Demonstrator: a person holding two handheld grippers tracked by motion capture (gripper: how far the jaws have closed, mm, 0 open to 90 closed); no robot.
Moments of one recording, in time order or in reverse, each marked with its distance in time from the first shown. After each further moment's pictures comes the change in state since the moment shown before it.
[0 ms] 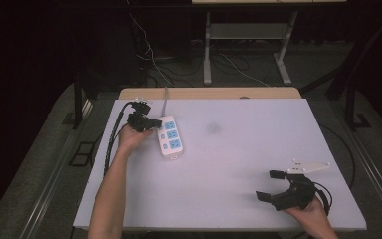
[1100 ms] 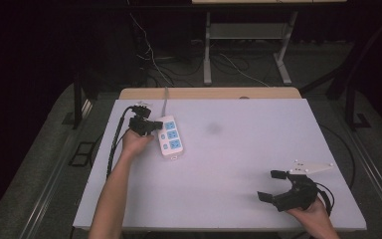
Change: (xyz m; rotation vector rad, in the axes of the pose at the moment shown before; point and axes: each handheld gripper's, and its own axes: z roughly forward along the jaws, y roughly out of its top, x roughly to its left) left arm -0.007 -0.012 0.002 -0.054 0.038 -0.032; right arm 0.001 0.000 -0.005 -0.013 -0.001 -0.004
